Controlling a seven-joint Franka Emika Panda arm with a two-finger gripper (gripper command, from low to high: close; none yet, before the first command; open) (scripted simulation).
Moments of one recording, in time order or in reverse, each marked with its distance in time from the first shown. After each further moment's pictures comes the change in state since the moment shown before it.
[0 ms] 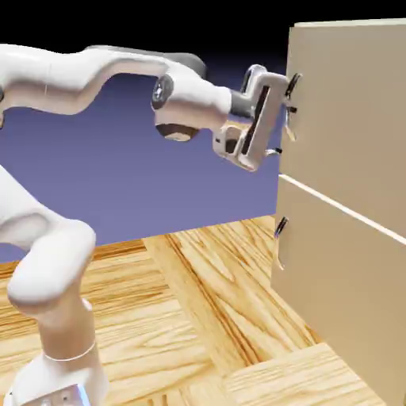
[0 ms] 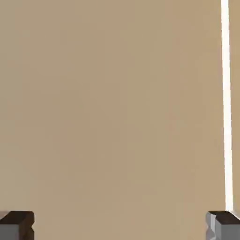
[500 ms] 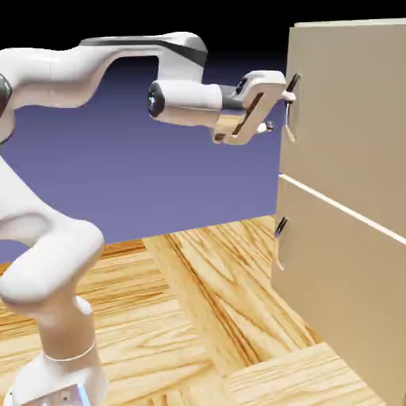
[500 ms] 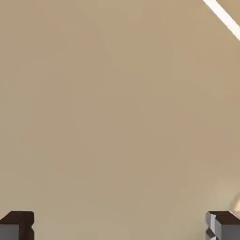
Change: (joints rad) arm -0.210 -0.044 0.227 0.155 0.652 0.001 0.215
